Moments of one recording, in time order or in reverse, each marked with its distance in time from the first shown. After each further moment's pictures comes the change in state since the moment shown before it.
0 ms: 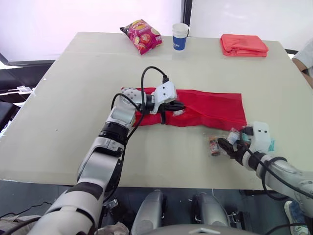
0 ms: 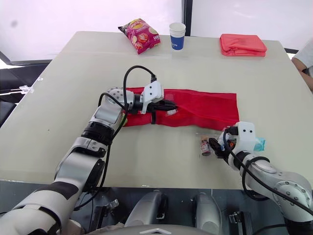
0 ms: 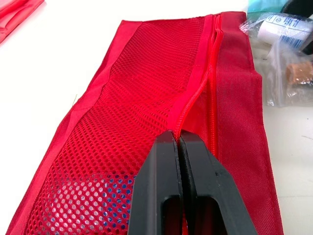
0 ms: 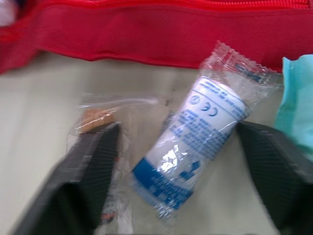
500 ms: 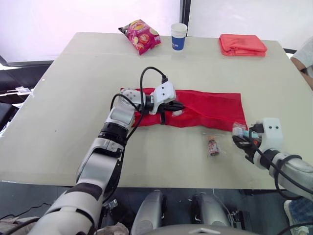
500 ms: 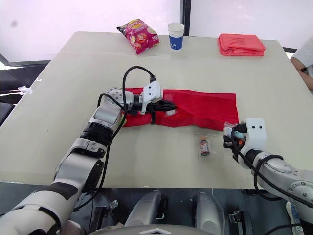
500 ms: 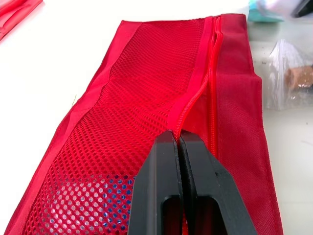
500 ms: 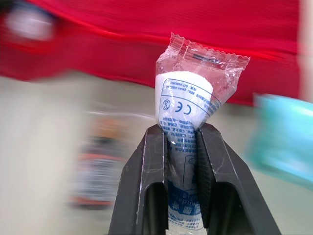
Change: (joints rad) left arm 0.006 0.004 0.002 -0.010 -0.020 0.020 0.004; right arm -0.059 -0.107 -0.088 -0.070 0.190 0.013 0.103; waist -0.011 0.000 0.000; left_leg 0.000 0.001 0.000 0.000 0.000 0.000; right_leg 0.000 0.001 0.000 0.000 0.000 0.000
